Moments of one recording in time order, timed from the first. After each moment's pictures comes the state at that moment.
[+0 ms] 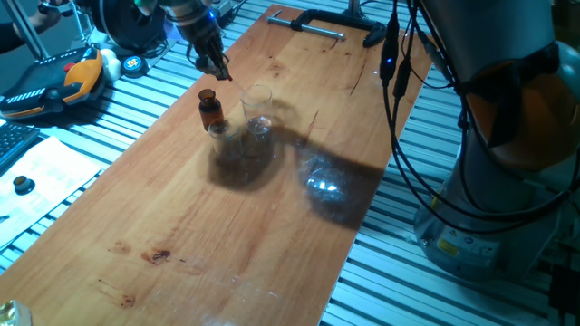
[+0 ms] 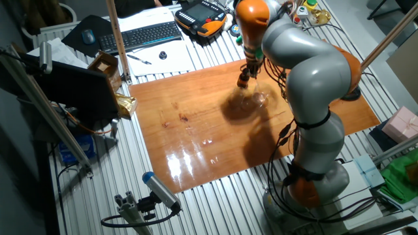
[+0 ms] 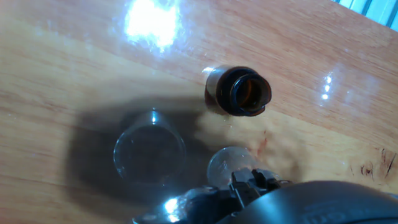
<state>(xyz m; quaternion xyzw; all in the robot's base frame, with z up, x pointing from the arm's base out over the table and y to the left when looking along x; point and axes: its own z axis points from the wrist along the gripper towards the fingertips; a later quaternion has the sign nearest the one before) 0.593 -0.041 0.204 0.18 -0.98 0.09 0.07</state>
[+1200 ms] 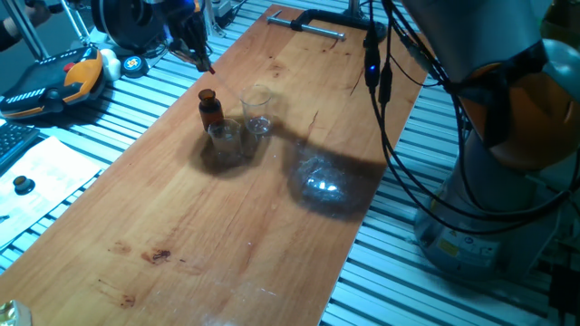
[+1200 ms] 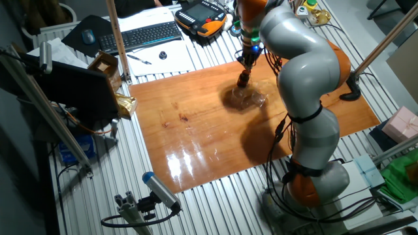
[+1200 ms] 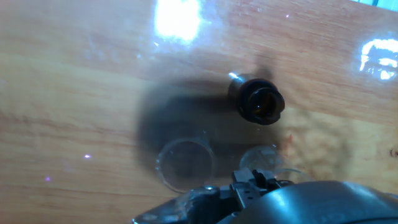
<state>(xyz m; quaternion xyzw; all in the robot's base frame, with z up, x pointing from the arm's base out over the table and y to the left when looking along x) 0.608 -0.006 0.237 0.10 -0.99 0.04 0.09</state>
